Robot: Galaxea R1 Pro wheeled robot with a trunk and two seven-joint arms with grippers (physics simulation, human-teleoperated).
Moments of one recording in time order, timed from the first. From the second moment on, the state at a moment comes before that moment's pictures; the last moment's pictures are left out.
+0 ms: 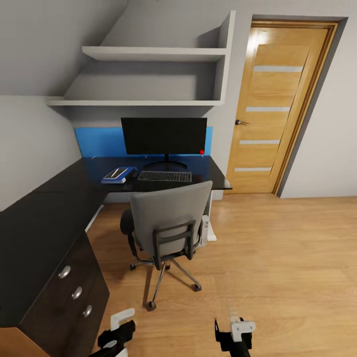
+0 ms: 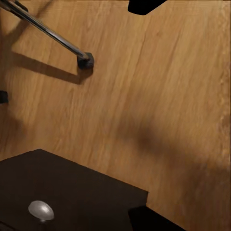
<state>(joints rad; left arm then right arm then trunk) -0.56 -0.10 -0.67 -0.02 0.89 -0.28 0.31 -0.46 0.09 0.49 0.02 -0.28 -0.72 -0.23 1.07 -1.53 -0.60</state>
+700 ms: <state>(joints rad) -0.27 -0.04 -0.68 -0.02 0.88 -0.43 0.30 -0.34 0.08 0.50 0.02 -0.28 -0.72 -0.23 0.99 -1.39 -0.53</state>
